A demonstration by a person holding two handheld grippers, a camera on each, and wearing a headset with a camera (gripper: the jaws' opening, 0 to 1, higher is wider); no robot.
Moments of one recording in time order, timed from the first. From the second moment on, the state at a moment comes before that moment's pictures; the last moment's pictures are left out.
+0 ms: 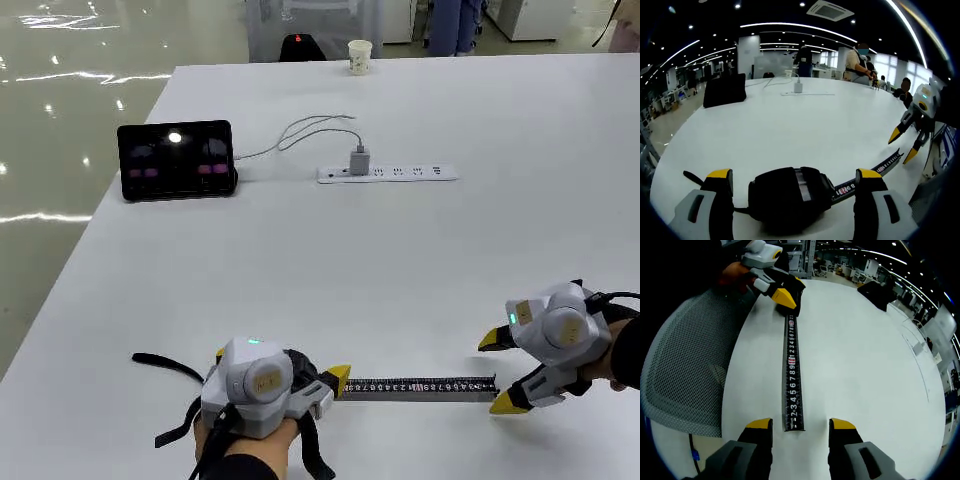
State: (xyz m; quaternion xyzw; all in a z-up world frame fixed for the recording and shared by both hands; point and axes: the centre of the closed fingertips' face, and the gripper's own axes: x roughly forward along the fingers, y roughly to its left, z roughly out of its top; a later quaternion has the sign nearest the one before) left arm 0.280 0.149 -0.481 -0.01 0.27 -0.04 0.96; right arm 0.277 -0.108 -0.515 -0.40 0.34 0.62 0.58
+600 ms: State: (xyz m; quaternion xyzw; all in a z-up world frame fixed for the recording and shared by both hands) left arm 0.282 0.147 -0.480 0.00 0.27 -0.05 0.96; right arm 0.269 -0.115 -0.521 -0.41 0.35 0.63 0.56
